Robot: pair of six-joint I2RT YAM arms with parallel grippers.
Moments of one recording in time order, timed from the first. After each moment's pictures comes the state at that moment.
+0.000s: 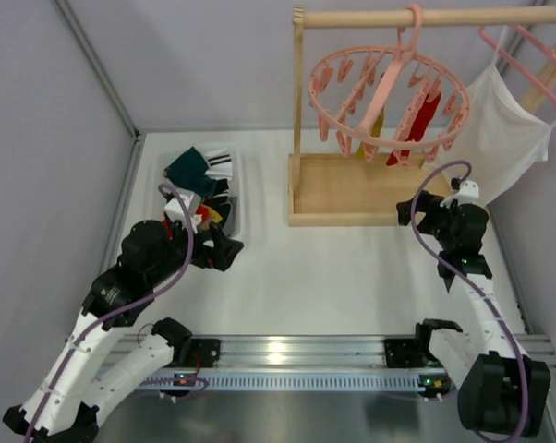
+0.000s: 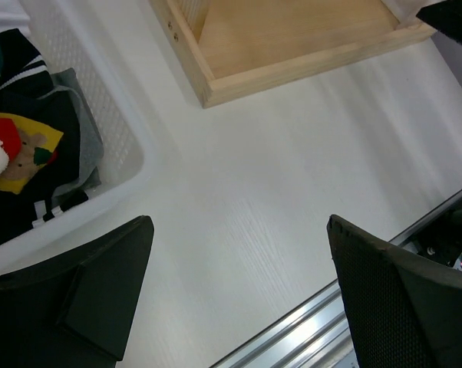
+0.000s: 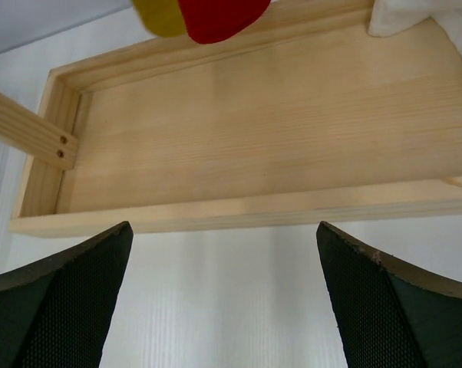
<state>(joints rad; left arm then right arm) -0.54 0.63 0.95 -0.68 0.08 -0.33 -0.08 0.85 0.49 0.05 -0.23 0.28</state>
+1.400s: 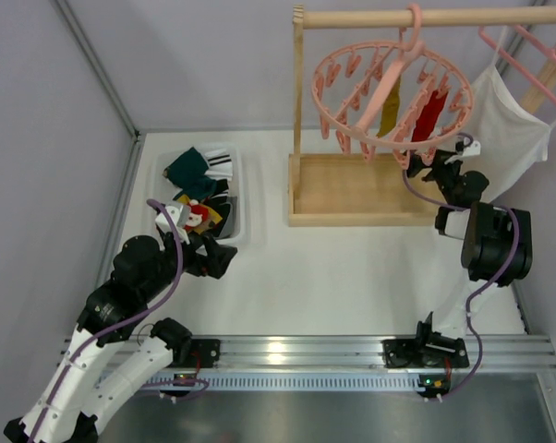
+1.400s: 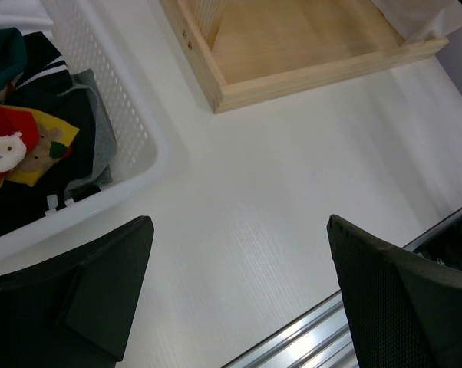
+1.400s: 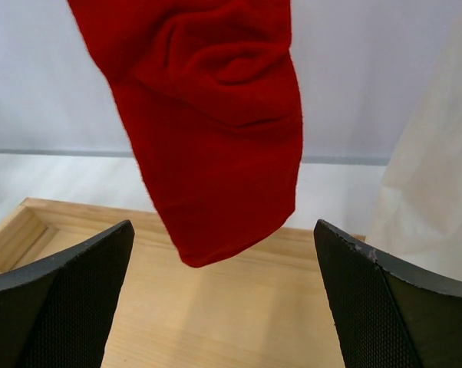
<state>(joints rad) -0.55 0.49 0.85 -0.67 0.03 -0.34 -0.24 1.82 0.79 1.22 -0.53 0.30</state>
